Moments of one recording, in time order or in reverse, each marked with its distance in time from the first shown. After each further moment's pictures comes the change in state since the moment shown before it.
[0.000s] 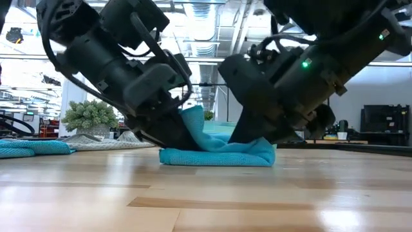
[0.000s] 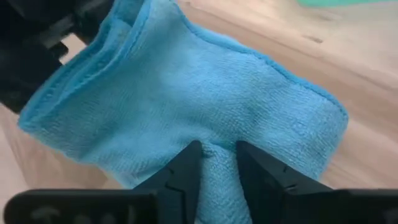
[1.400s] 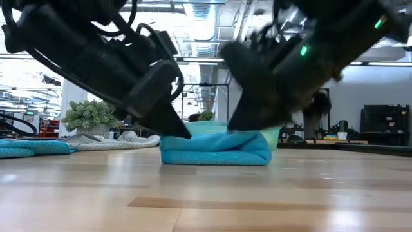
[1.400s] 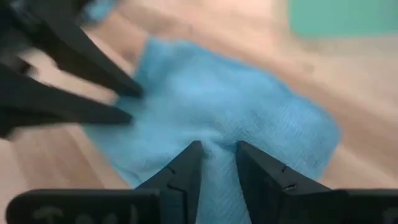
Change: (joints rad) left arm -0.171 0.025 0.105 -0.218 -0.495 -0.182; right arm 0.000 -0.053 -0.003 -0.011 0.057 -0.053
